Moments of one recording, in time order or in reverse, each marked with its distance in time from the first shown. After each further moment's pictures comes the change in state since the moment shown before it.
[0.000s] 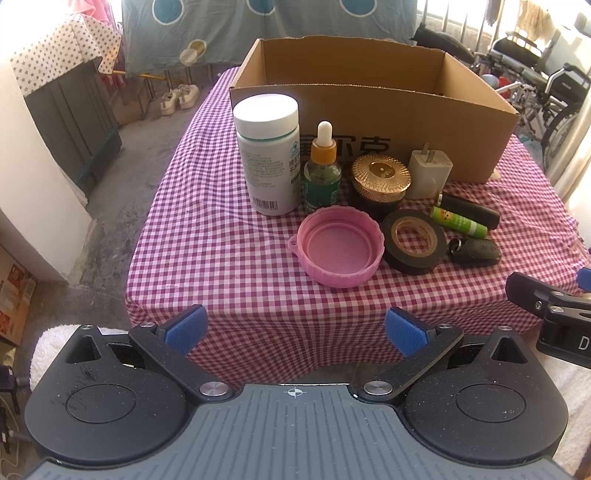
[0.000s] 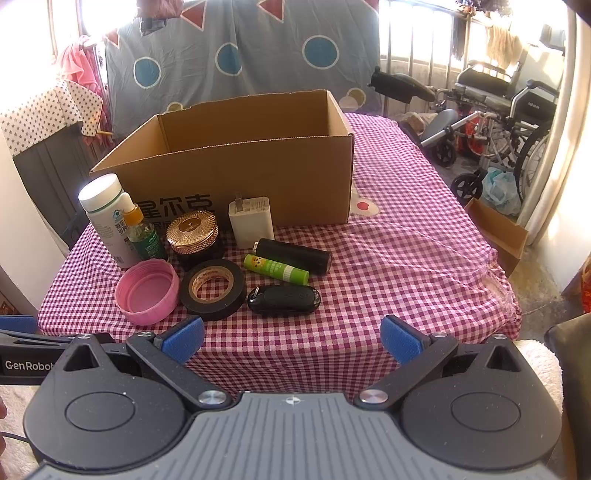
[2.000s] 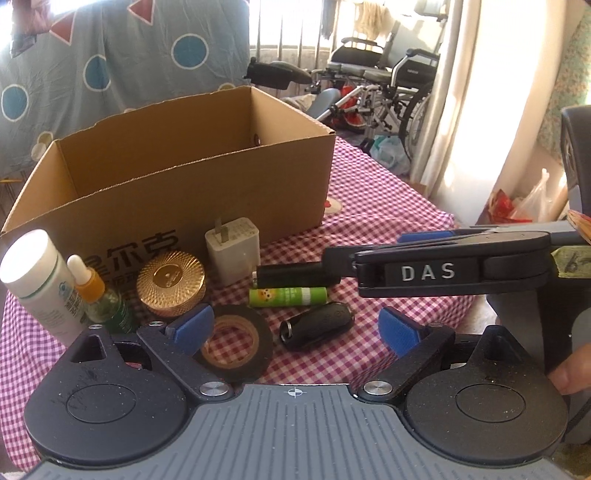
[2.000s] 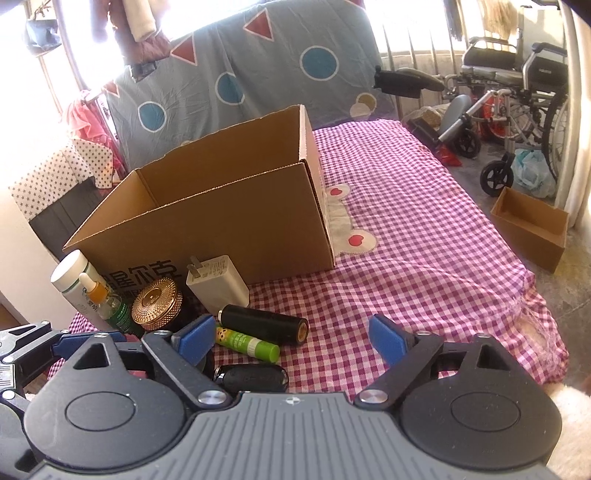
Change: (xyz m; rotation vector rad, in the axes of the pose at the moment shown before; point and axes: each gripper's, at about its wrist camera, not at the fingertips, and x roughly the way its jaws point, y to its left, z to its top) left arm 0.026 -0.099 0.037 0.338 -0.174 -0.375; right arm 0.069 -0.069 0.040 0.101 -0.069 0.191
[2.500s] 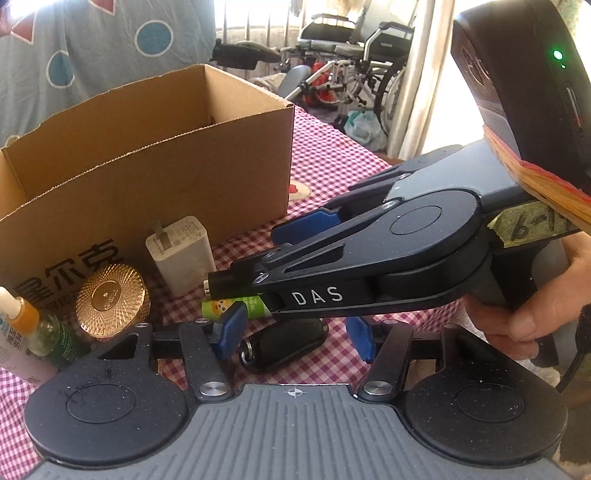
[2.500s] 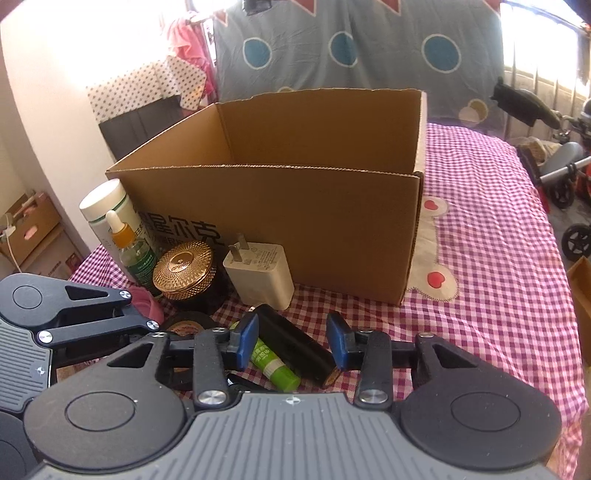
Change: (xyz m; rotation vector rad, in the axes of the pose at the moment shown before) left arm 0.035 -0.016 0.009 0.055 0.070 -0.065; right arm 0.054 0.014 0.028 -0.337 0.158 0.200
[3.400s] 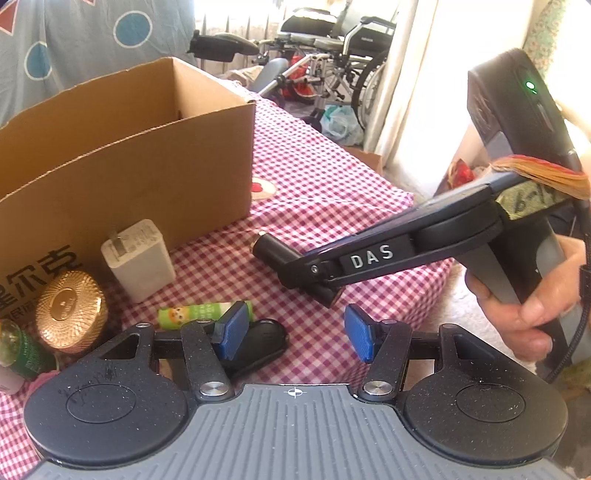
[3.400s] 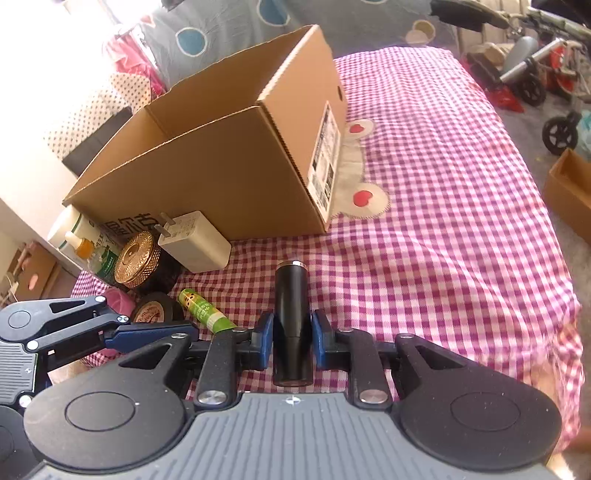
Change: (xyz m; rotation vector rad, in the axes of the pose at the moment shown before) left arm 0.011 -0.013 0.010 -0.004 0.032 -0.086; right arm -0.021 -0.065 -0.039 0.368 0.094 0.025
